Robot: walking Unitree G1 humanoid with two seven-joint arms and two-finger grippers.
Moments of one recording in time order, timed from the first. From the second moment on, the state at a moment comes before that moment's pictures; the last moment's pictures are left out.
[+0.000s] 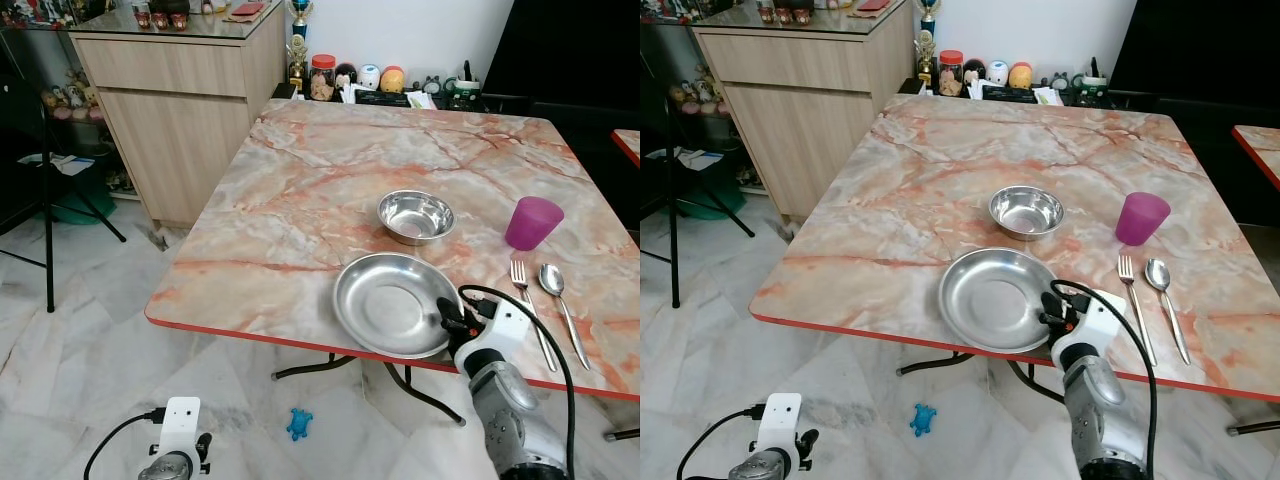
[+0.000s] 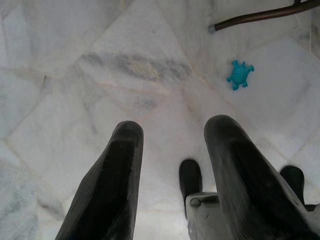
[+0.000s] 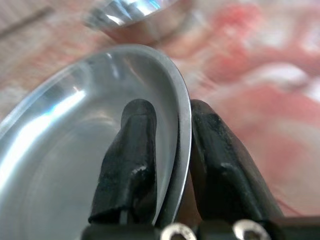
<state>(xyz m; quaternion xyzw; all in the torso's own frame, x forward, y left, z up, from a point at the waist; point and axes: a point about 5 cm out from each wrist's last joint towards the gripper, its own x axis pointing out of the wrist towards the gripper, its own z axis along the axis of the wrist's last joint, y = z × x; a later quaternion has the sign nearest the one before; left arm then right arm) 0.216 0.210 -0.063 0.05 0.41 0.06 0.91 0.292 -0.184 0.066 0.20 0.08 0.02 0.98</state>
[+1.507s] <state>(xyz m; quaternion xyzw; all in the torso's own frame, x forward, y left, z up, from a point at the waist) 0.217 0.204 -0.063 0.06 0.40 0.06 0.91 0.295 -0.184 0.132 0.16 -0.15 0.02 0.98</state>
